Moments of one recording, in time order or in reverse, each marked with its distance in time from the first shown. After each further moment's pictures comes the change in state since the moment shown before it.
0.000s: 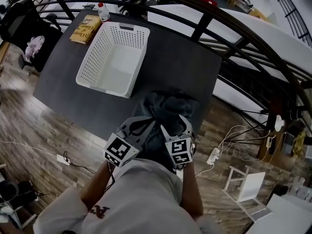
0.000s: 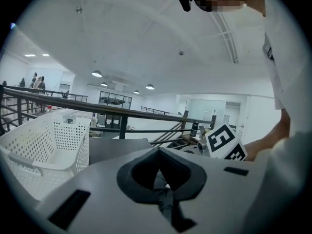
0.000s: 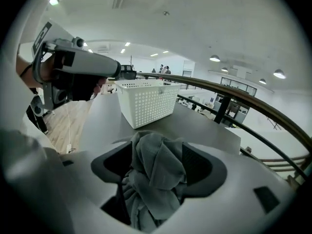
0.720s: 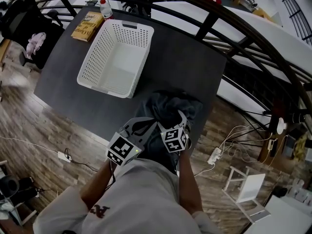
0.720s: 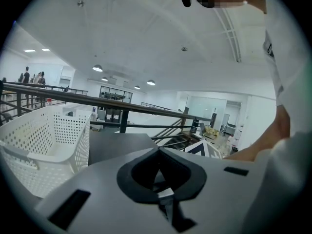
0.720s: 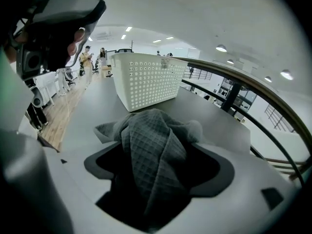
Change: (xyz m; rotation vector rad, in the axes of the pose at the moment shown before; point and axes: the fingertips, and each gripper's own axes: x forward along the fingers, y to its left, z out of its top) left arm 0.008 0.012 -0.023 -0.023 0.060 0.002; right arm 0.076 0.006 -0.040 -0.028 0.144 0.029
